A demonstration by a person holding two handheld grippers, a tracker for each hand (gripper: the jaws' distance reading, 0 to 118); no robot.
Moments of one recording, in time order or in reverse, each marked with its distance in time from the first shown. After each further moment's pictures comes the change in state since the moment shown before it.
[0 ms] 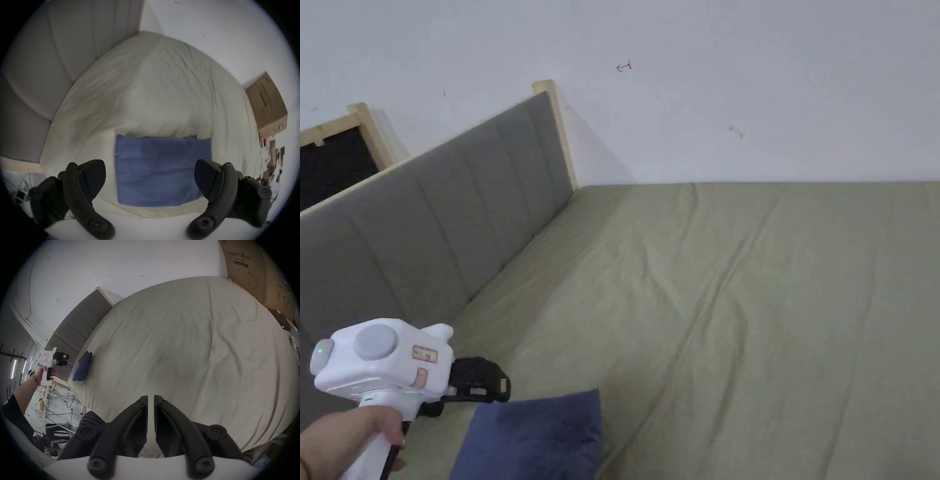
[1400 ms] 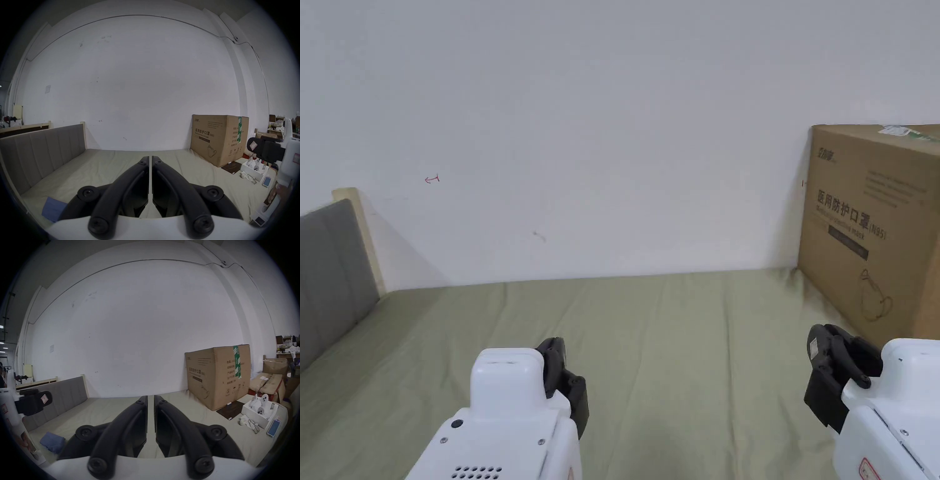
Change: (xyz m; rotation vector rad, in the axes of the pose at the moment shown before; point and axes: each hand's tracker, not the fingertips) left arm 0.441 -0.225 0.135 1.054 -0.237 -0.423; right arm -0.024 0.034 0.161 1.086 -0.360 0.166
